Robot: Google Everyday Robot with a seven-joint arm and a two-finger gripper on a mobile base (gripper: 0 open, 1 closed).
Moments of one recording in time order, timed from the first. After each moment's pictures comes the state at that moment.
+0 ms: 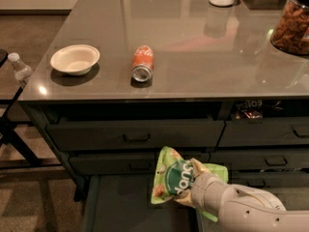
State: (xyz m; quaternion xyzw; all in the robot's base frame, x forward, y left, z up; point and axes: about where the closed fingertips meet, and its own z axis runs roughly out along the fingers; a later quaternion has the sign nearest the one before) arm 0.428 -0.111 0.597 -0.51 0.77 -0.03 0.39
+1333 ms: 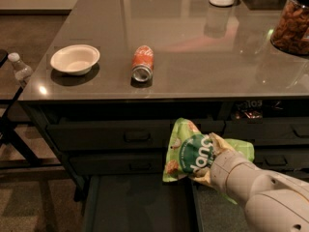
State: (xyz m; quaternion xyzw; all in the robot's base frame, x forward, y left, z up) arm 0.437 -0.147 0.731 -0.48 0.75 -0.11 0.44
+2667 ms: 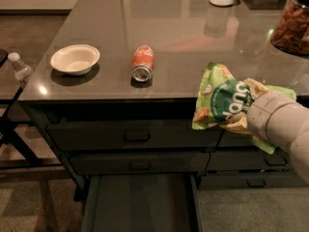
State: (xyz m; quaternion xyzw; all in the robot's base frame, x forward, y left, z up) arm 0.508 -0.225 0.873 -0.44 0.72 -0.21 0.49
